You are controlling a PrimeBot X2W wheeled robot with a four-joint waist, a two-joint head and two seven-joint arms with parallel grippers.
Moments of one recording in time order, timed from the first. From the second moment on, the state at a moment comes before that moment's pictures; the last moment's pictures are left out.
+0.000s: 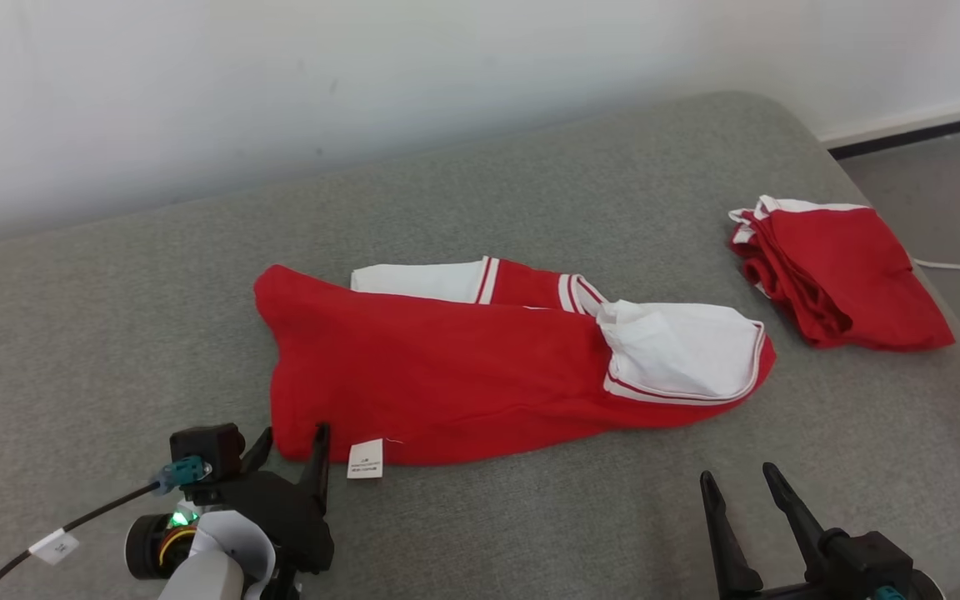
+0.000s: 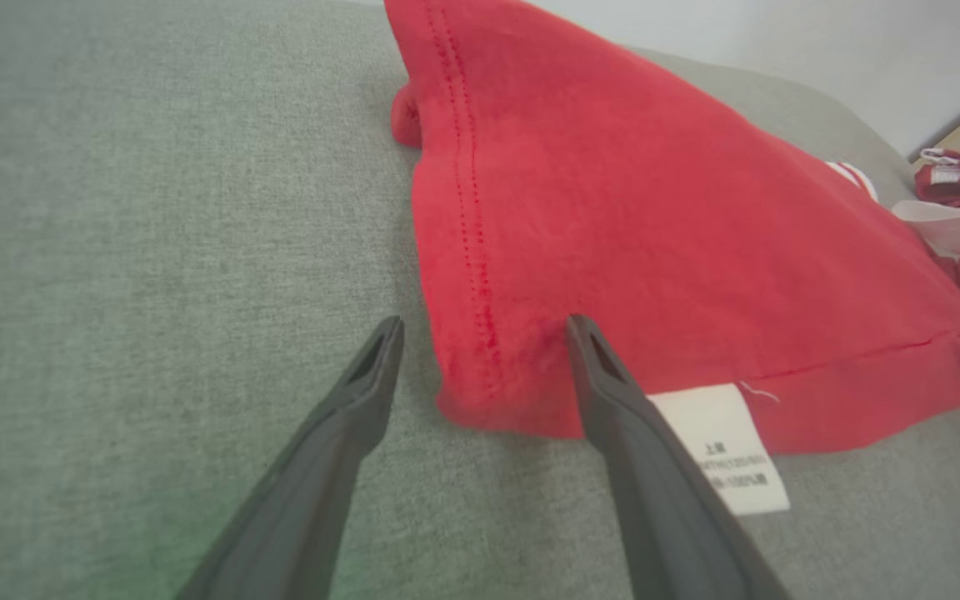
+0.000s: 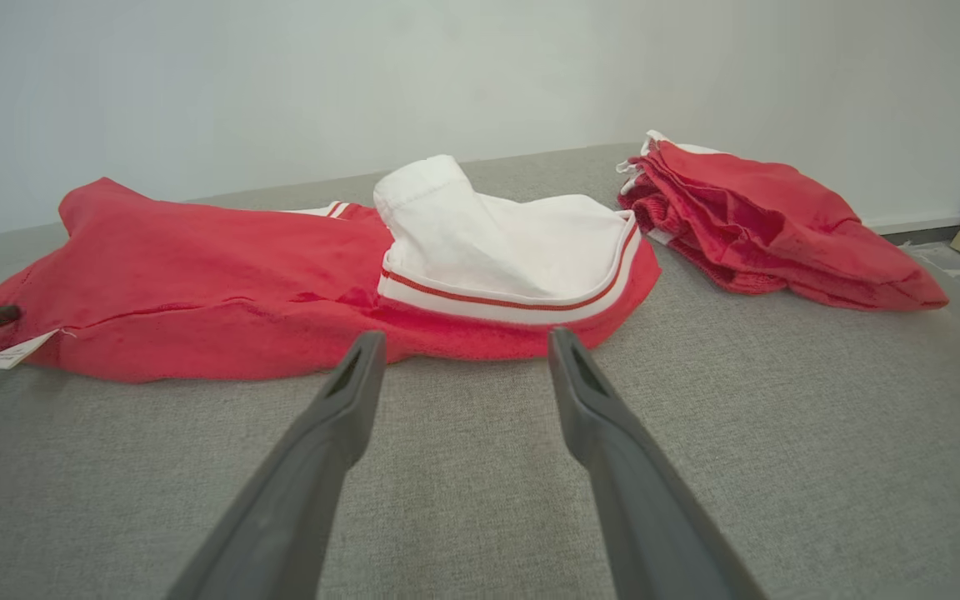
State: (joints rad) left arm -0.42 0.09 -0.17 0.74 -0.43 -0.13 -0.05; right arm 0.06 -0.05 0.08 0.11 0.12 0.13 -0.14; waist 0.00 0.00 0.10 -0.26
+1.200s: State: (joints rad) left arm -0.42 0.10 -0.14 0.78 -0.47 -0.02 -0.22; right arm 0.07 -0.05 0.08 0.12 0.12 0.13 -0.13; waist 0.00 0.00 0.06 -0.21
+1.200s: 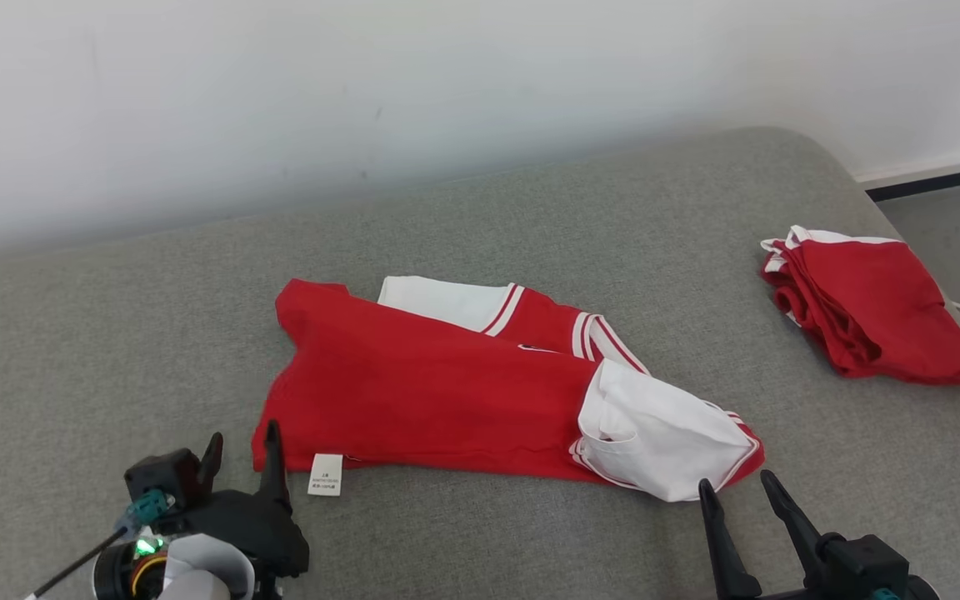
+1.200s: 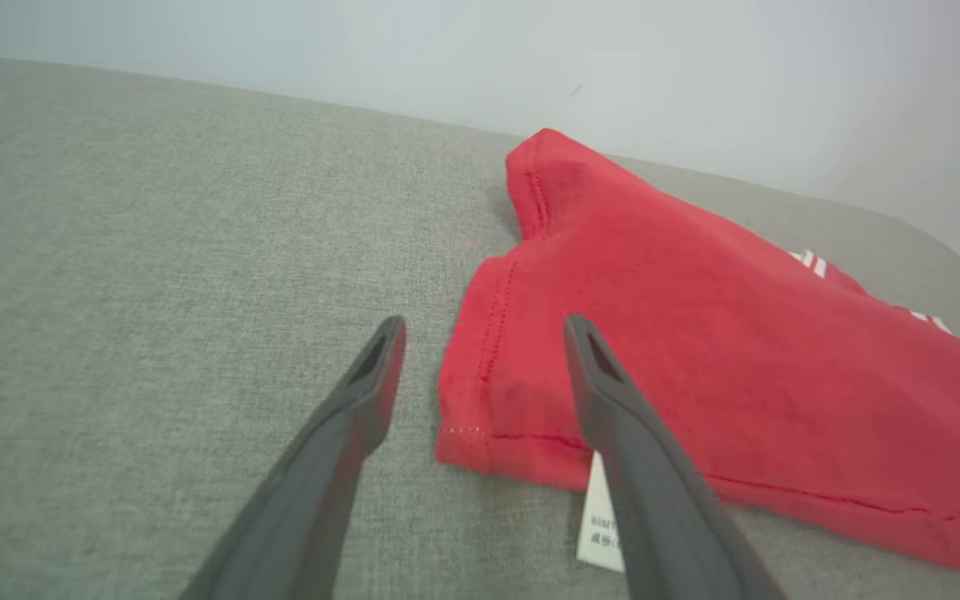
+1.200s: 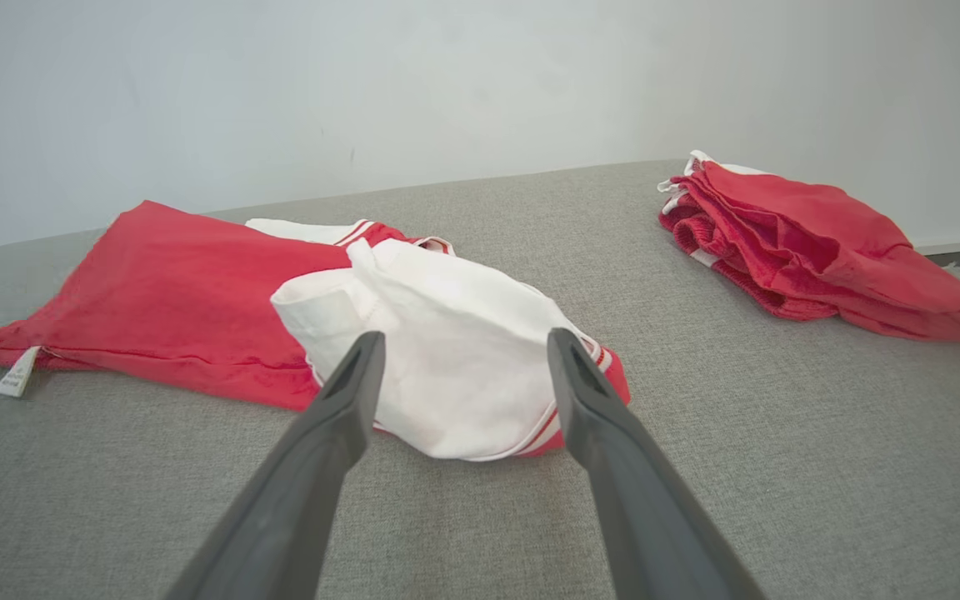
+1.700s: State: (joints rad) left arm -0.13 0.09 -0.09 0.41 -0.35 -0.03 -0.26; right arm 0.09 -0.05 0.00 0.09 0.11 0.13 -0.12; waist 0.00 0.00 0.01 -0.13
